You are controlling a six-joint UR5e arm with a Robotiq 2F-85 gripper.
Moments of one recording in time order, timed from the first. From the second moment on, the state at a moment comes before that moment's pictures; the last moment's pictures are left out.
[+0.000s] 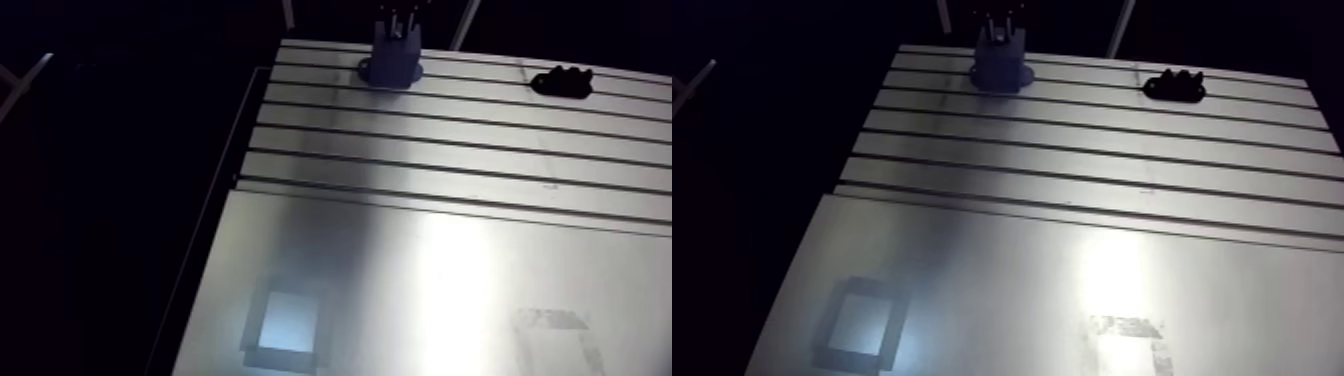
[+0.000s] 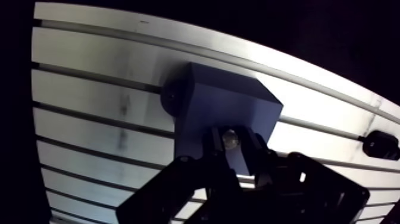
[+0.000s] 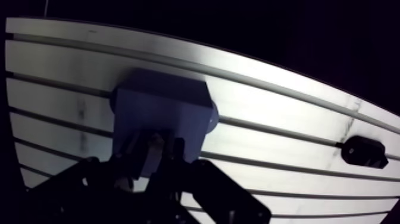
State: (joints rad) arm 0.09 -0.93 1.37 -1.94 -1.63 -1.73
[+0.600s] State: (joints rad) arm 0.10 -0.93 1.37 -1.94 -1.63 -1.74
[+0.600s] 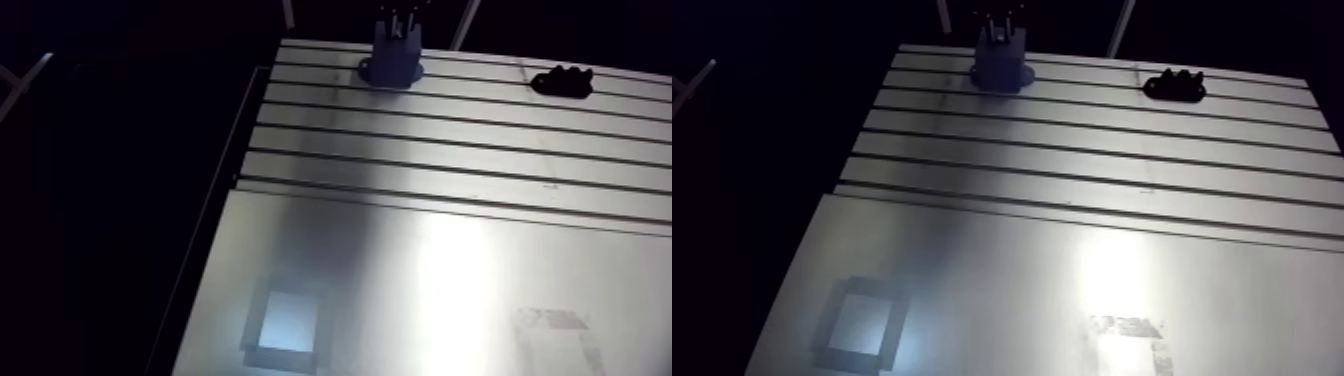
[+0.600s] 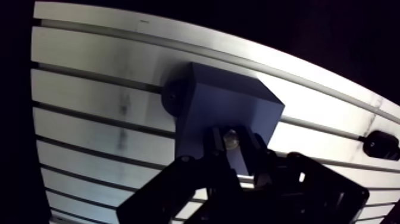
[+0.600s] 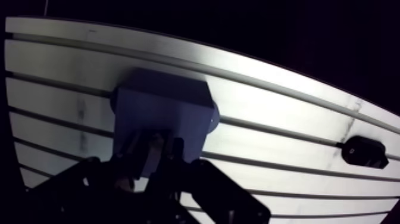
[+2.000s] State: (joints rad) arm 0.10 -0.93 1.37 -1.93 -1.63 -1.77
